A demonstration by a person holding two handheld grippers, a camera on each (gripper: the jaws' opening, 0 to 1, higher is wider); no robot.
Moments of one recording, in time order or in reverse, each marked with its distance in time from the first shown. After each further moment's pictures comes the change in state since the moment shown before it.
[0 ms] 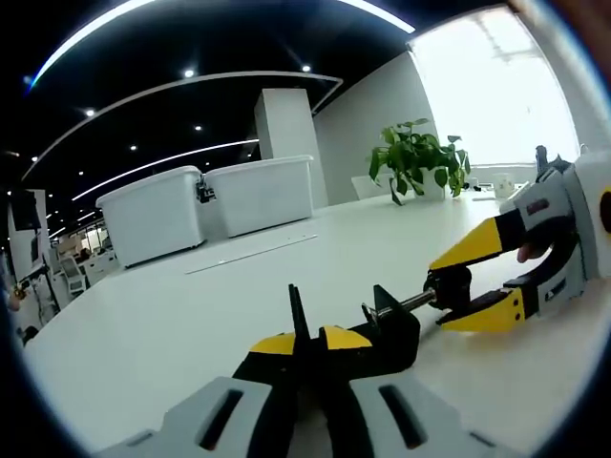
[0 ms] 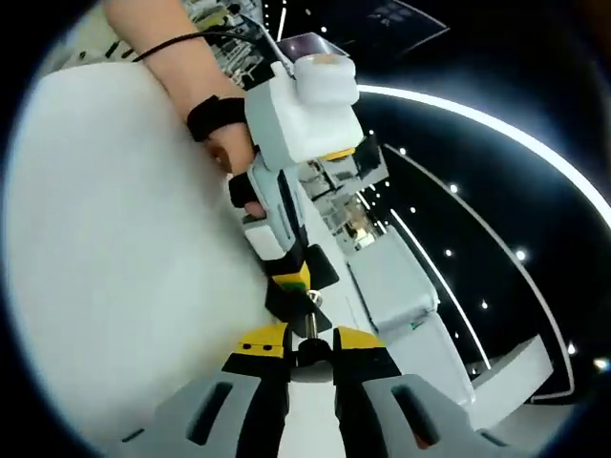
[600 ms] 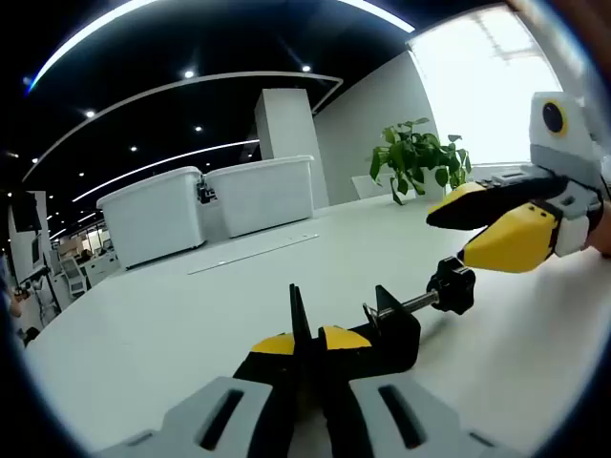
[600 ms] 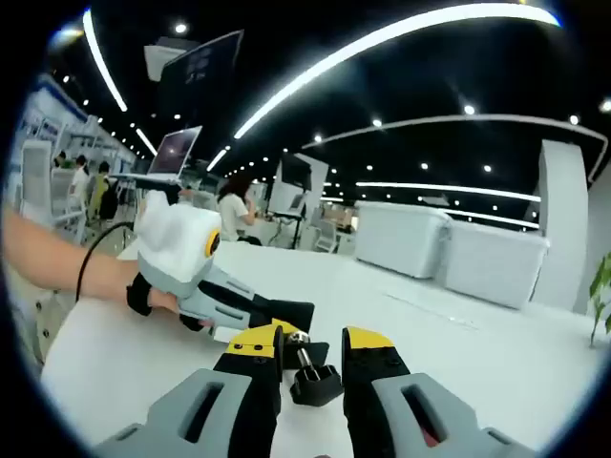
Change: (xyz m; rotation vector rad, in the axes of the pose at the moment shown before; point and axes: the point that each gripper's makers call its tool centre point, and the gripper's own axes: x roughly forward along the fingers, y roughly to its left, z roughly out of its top) left arm 0.001 0.001 0.000 0.005 0.000 0.004; right arm -0.009 -0.040 -0.010 0.997 -0.094 -0.002
